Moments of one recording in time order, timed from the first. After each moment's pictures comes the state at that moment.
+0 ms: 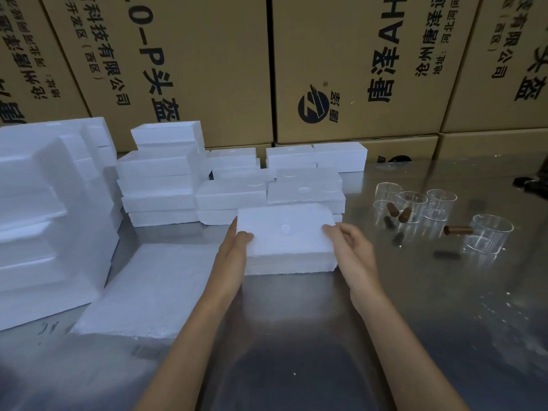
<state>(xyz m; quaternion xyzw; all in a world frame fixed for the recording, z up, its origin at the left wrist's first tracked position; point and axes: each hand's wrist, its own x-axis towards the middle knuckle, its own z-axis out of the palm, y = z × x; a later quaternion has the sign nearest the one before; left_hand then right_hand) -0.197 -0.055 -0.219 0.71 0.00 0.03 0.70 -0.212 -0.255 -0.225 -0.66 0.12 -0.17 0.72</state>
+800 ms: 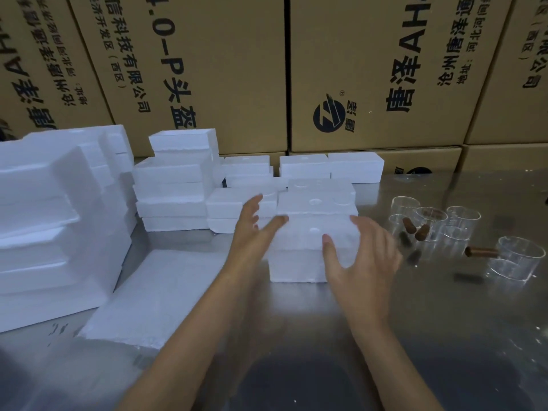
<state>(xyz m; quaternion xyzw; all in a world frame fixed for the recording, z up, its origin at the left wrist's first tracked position) -0.157 -0.081 -0.185 0.75 -0.03 0.12 0.65 -0.210 -0.246 -0.229 -0.83 0.05 -0.45 0.32</state>
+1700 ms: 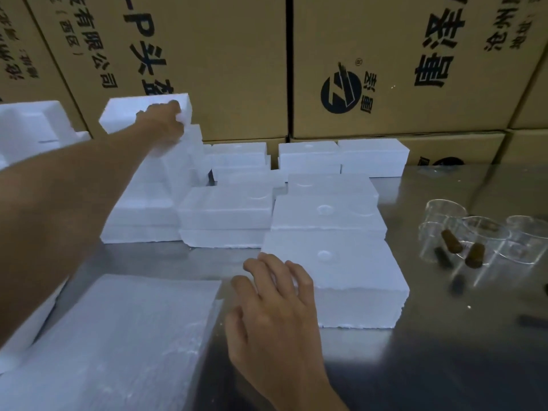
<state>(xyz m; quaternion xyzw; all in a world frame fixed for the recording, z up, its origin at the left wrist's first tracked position) 0.147 0.079 -0.078 0.98 0.07 0.19 0.02 -0.164 -0.162 -0.253 -0.87 -0.19 -0.41 0.17</state>
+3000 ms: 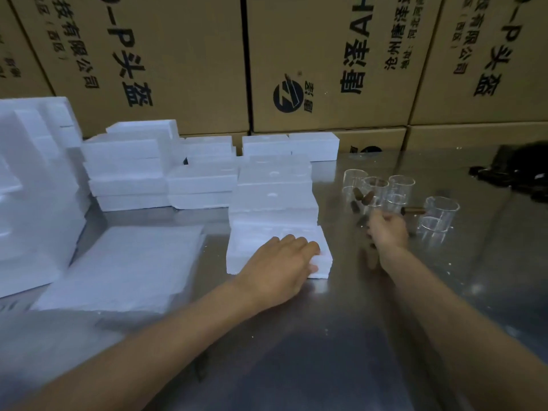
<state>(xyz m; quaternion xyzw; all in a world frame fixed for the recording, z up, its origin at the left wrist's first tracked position) -0.246 -0.150 -0.224 0.90 -0.40 0.15 0.06 -0.188 -0.384 -0.244 -0.71 0.30 -0.23 0.60</state>
